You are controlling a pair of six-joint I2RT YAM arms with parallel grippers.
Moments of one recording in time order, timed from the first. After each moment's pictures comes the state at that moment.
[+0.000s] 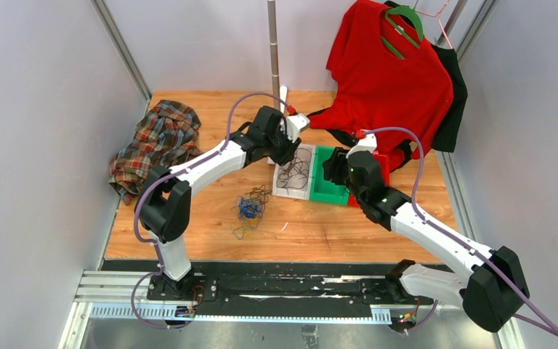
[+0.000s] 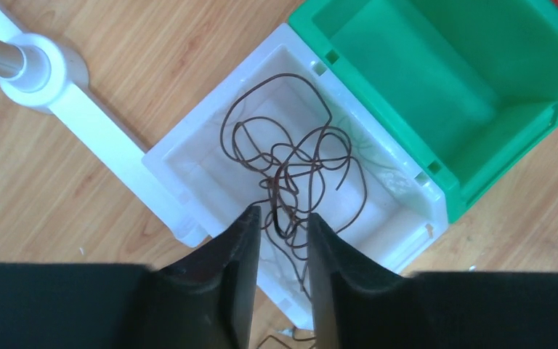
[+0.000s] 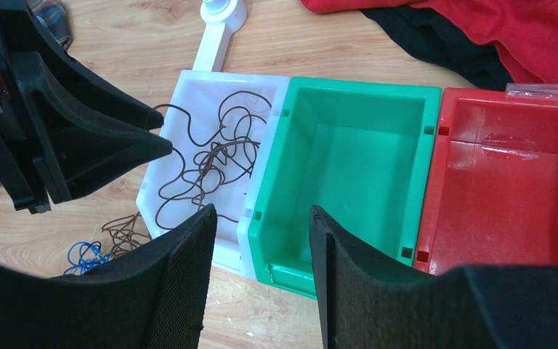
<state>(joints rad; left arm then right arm) -0.62 1.80 1.39 -0.28 0.22 0.20 0.64 1.10 0.72 0.00 0.35 0.47</state>
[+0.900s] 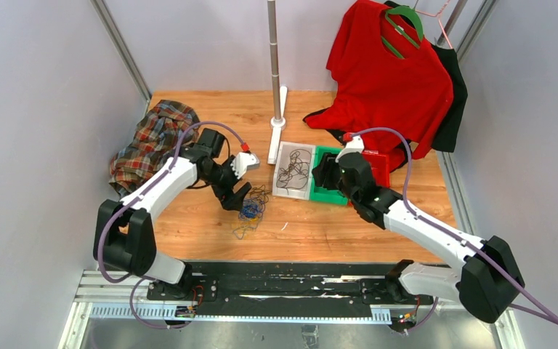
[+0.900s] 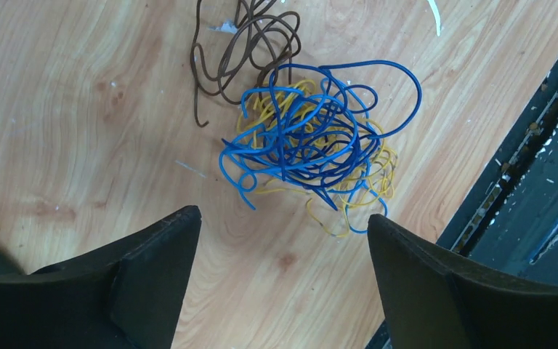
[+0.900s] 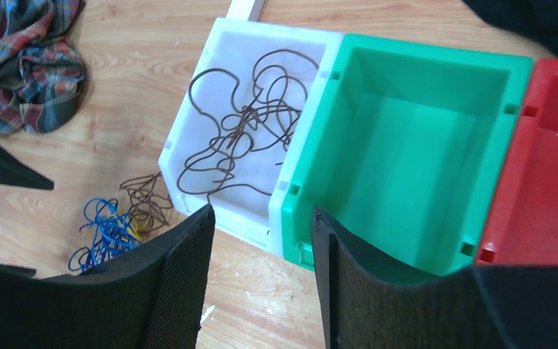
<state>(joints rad) -0.30 1.44 1.05 -0.83 0.49 0.65 0.67 1.15 0.72 0.00 0.26 0.48</state>
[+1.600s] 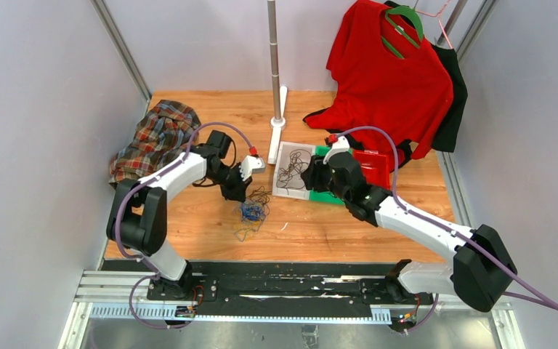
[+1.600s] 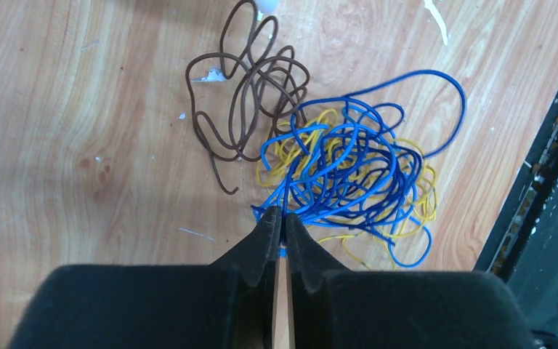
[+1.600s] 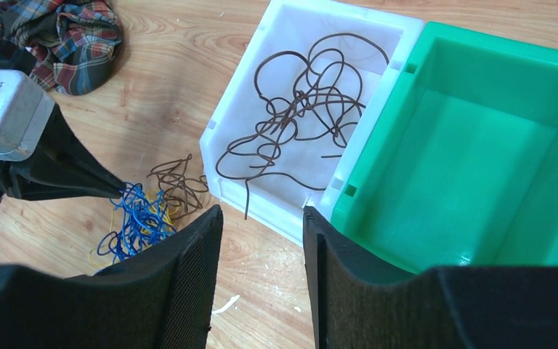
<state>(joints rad) -0.30 1.62 1.04 -0.72 0.61 0.80 0.74 1.24 0.75 0.04 0.18 0.46</state>
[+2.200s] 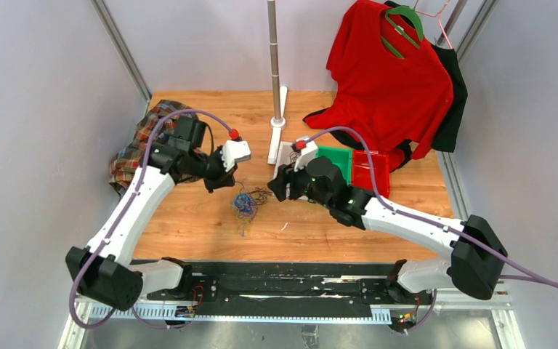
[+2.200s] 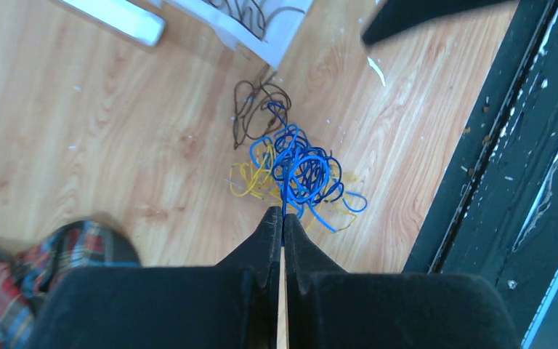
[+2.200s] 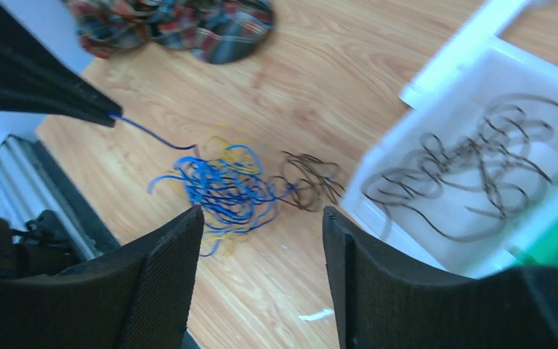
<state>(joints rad) -0.30 1.24 1.20 -0.99 0.58 0.77 0.91 1.29 0.85 0.09 0.12 0.39</state>
